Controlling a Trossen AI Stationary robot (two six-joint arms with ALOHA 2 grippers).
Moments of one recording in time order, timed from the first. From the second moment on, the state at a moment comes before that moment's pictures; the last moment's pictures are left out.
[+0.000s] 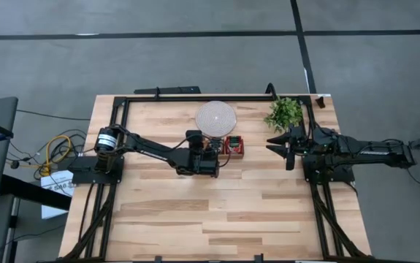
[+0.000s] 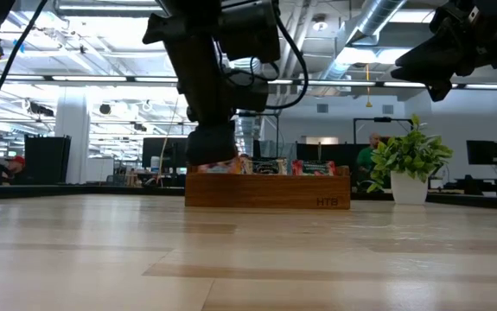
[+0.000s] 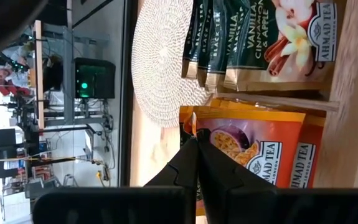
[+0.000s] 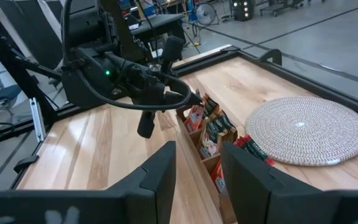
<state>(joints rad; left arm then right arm) -0.11 1.98 1.36 -0.69 -0.95 0.01 -0.06 0.33 0.30 -0.18 0.08 0.25</state>
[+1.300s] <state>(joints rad) -0.11 1.98 1.51 -0.91 -0.89 -0.02 -0.06 0.33 0.30 -0.18 0.08 0.25</state>
